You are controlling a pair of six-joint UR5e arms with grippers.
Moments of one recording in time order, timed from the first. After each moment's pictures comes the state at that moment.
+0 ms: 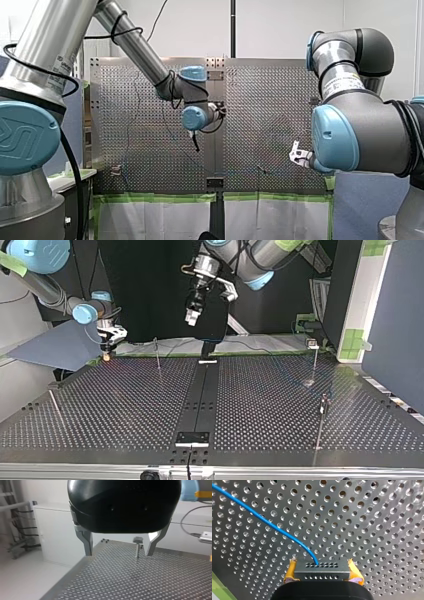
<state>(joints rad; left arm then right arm) -0.78 -1.88 -2.01 -2.22 -1.98 -1.84 1.61 -0.63 1.55 -0.82 1.33 1.82</state>
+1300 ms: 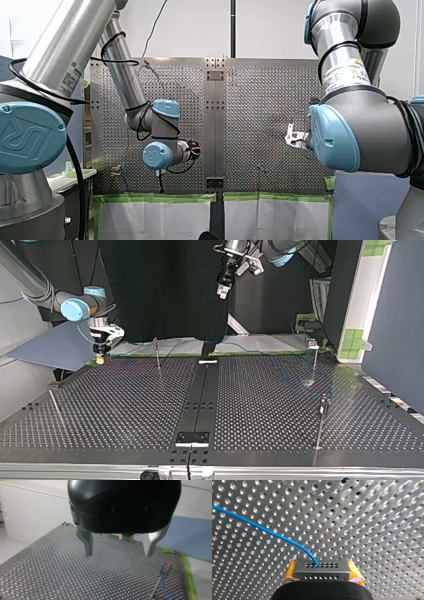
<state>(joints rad) -0.73 -1.97 -2.34 -2.04 -1.98 -1.87 1.65 -0.86 1.68 -0.76 1.37 1.71</state>
